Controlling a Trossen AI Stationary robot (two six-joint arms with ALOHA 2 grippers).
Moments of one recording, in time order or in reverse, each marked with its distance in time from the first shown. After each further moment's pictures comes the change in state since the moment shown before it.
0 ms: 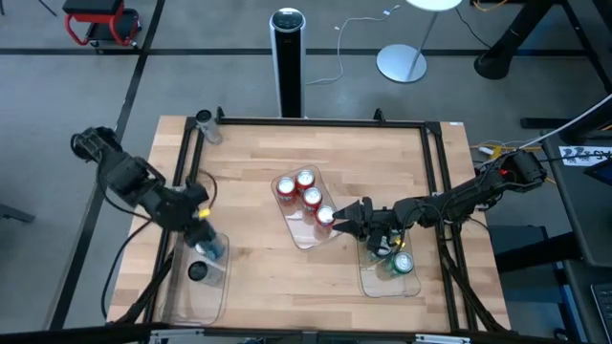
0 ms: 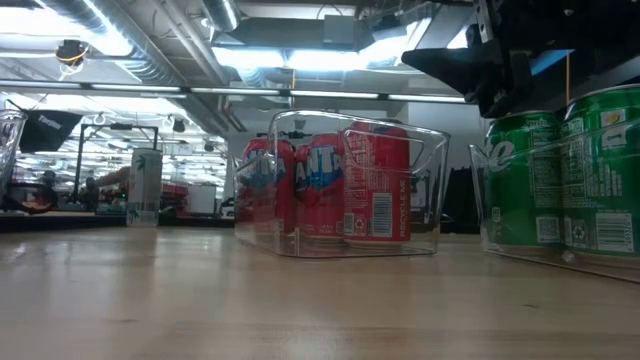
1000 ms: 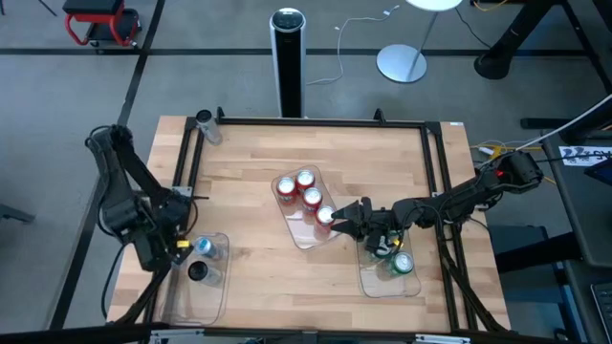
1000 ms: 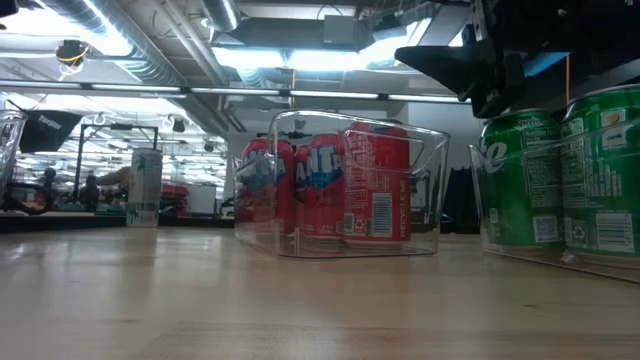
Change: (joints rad) left arm -0.369 0.075 -0.147 -0.238 0.083 -0.500; right arm 0.000 0.043 0.000 0.077 0.000 0.001
